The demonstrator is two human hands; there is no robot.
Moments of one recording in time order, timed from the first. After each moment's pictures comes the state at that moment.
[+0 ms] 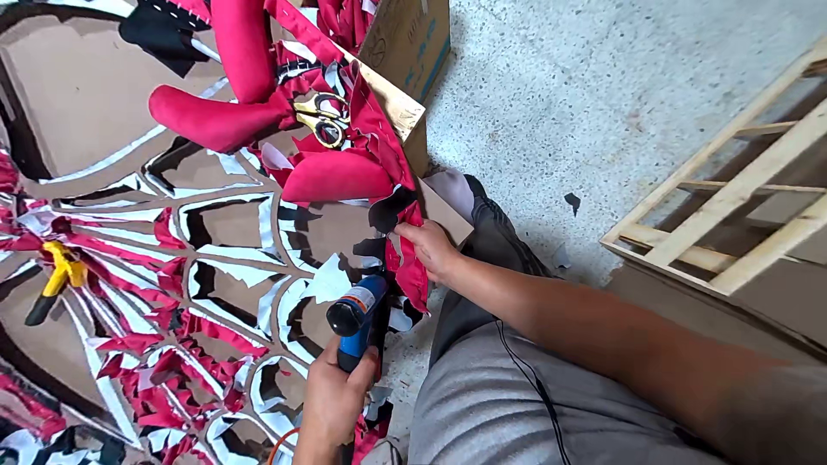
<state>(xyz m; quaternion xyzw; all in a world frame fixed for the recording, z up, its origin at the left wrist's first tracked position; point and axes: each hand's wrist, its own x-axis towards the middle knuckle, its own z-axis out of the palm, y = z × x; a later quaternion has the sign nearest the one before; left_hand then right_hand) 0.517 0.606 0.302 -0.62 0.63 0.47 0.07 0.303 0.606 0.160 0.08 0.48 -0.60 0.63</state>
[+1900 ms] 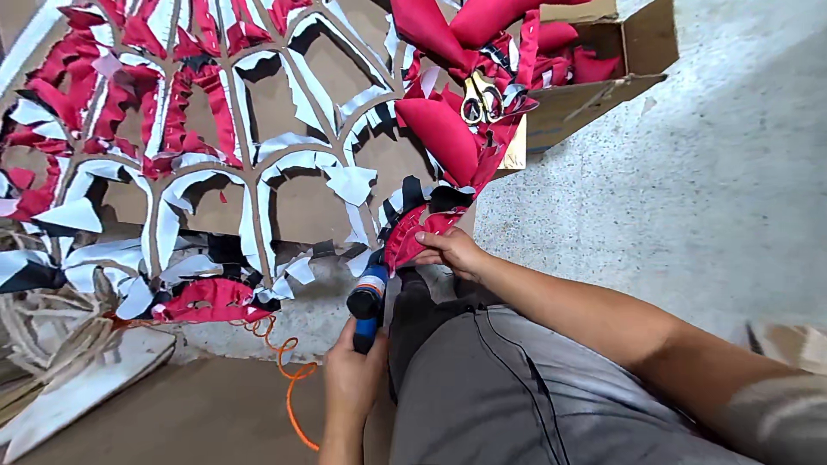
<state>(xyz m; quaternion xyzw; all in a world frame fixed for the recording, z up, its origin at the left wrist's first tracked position) 0.407 0.790 0.277 -0.84 0.36 0.37 -0.18 0.229 0.609 0.165 -0.20 0.45 -0.21 0.85</state>
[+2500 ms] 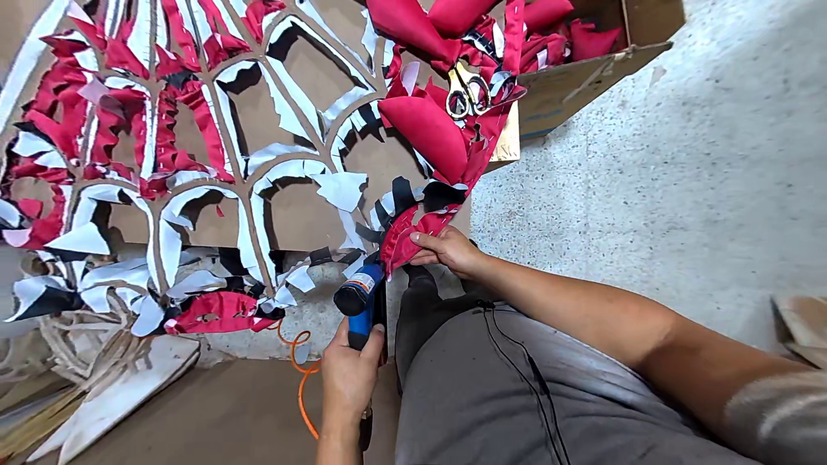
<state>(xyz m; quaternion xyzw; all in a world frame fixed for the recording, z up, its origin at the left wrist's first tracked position) 0.412 0.769 0.283 -0.84 0.30 0.42 -0.17 0.230 0.609 0.162 -0.21 0.43 -0.23 0.85</state>
